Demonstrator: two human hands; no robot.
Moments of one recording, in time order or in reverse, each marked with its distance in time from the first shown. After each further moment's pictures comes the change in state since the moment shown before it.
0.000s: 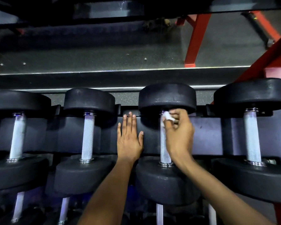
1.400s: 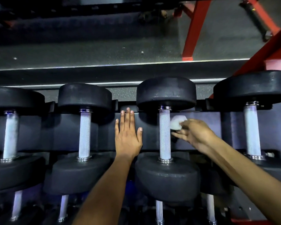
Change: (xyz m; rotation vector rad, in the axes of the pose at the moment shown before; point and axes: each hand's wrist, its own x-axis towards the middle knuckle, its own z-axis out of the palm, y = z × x) left_hand 0.001 0.002 -0.002 0.018 -0.012 0.002; right_hand 0.038 0.032 -0.043 0.307 -0.367 0.663
